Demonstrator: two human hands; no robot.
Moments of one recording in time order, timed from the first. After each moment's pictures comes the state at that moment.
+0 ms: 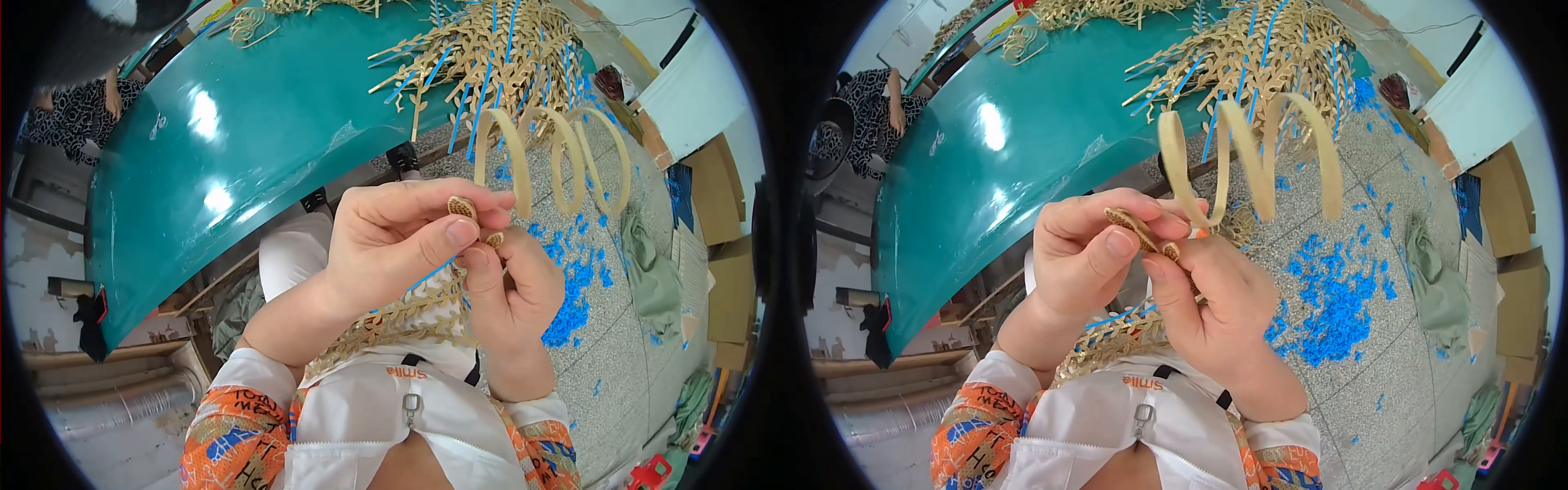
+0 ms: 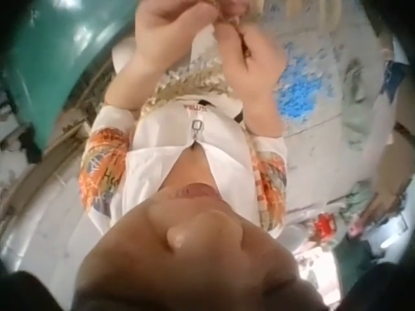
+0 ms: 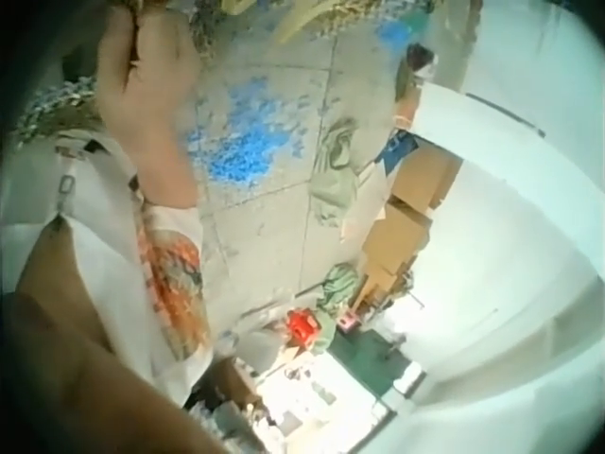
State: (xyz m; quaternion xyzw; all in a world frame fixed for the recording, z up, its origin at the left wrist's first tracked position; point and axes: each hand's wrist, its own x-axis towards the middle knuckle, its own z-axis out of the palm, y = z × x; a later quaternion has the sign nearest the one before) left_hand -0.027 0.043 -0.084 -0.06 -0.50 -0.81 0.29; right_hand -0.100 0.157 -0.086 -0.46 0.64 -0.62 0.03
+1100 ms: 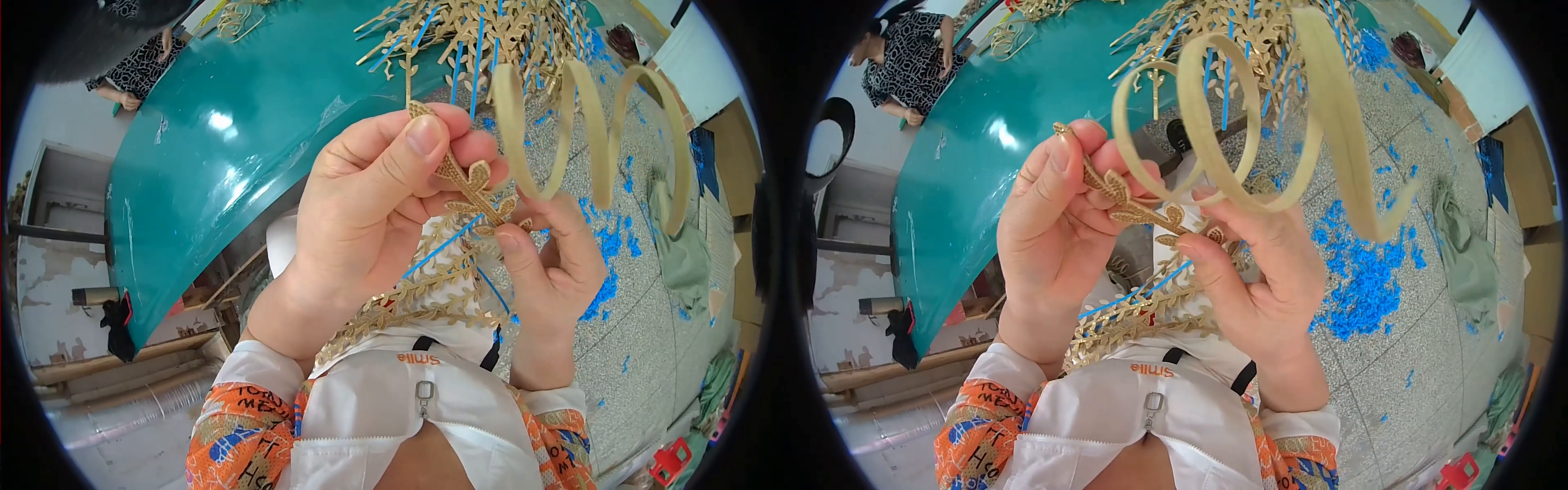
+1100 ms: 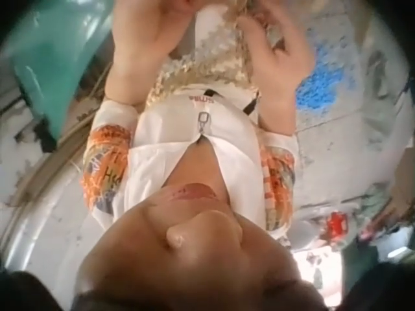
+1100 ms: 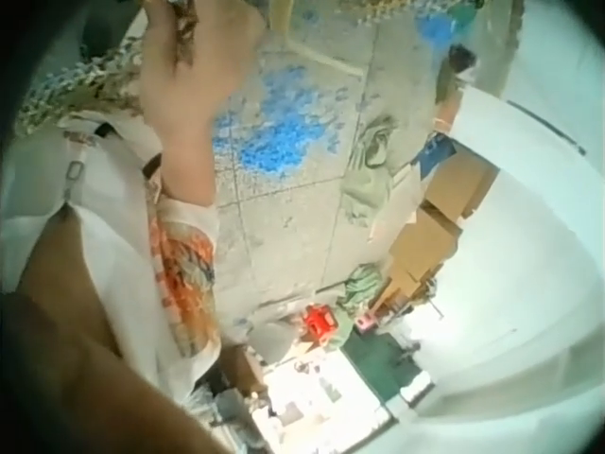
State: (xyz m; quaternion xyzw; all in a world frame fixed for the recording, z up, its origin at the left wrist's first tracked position) left_hand -0.036 0.048 -0.069 0.06 -0.39 -0.89 0.23; right_hand -0.124 0.178 -0.120 -0.42 0.60 -0.68 0.02
